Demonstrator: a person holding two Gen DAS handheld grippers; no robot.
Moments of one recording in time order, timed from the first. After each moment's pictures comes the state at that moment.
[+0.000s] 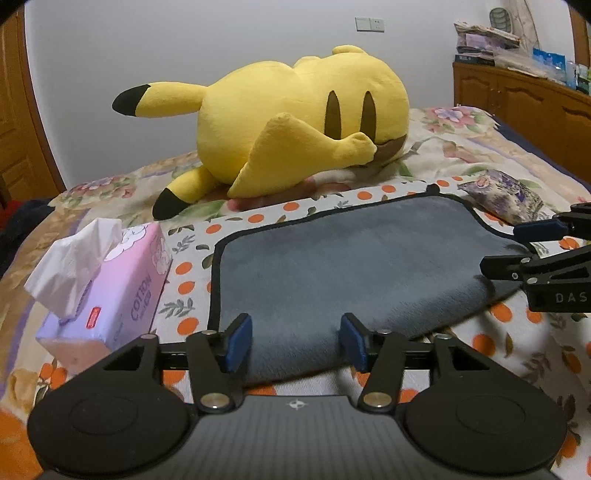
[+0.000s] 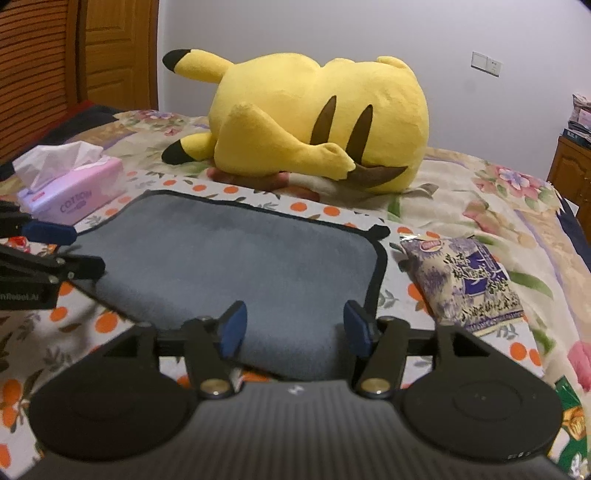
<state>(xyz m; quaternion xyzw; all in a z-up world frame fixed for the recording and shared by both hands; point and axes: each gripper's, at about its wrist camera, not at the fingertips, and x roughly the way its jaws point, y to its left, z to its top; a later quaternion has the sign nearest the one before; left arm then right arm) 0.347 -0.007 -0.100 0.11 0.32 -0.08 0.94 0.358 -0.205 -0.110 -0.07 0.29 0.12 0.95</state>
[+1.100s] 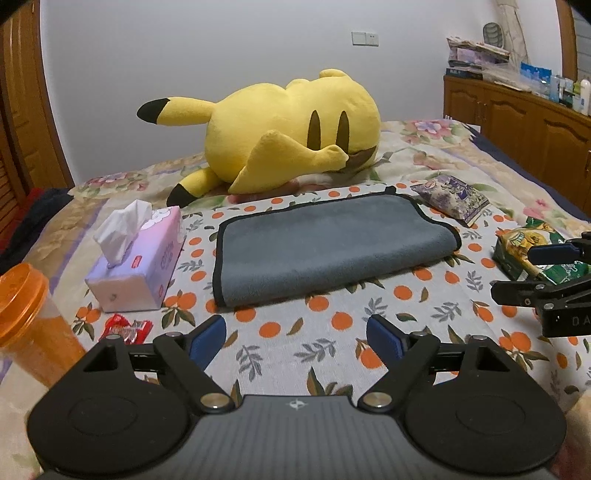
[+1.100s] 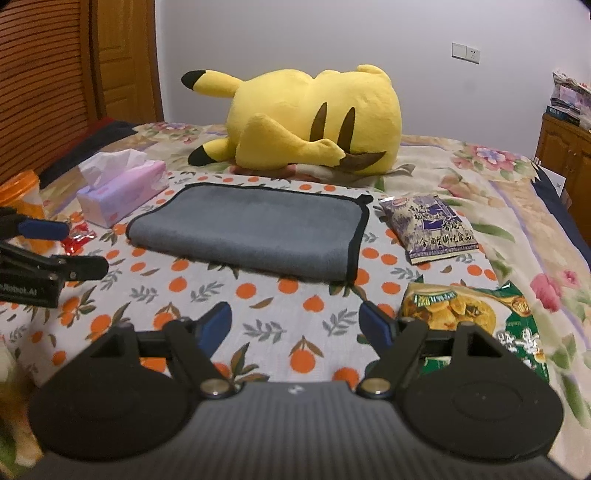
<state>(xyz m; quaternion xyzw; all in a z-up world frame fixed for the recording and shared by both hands) 0.238 -0.008 -0.064 0.08 0.32 -0.08 0.94 0.249 -0.230 -0.087 -0.02 0.30 0.12 0.95</state>
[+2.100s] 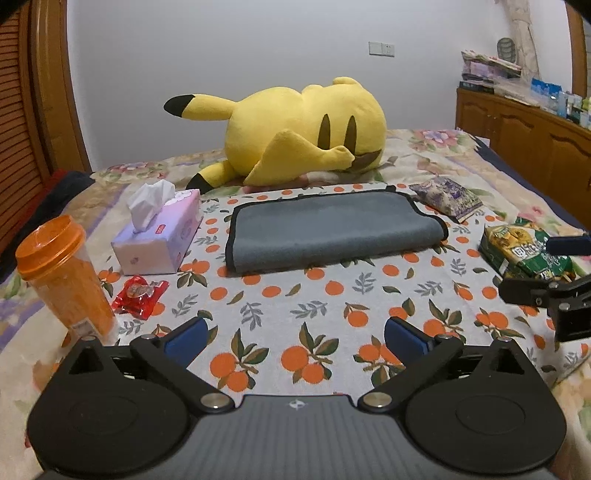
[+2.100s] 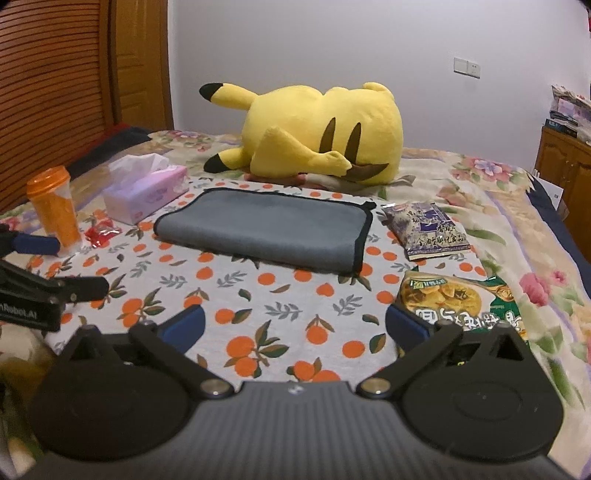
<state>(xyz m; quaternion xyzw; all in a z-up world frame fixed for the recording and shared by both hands) 0.182 -0.005 -0.063 0.06 0.31 -0.06 0.95 0.204 -0.229 -0.075 -0.03 0.28 0.13 0.95</state>
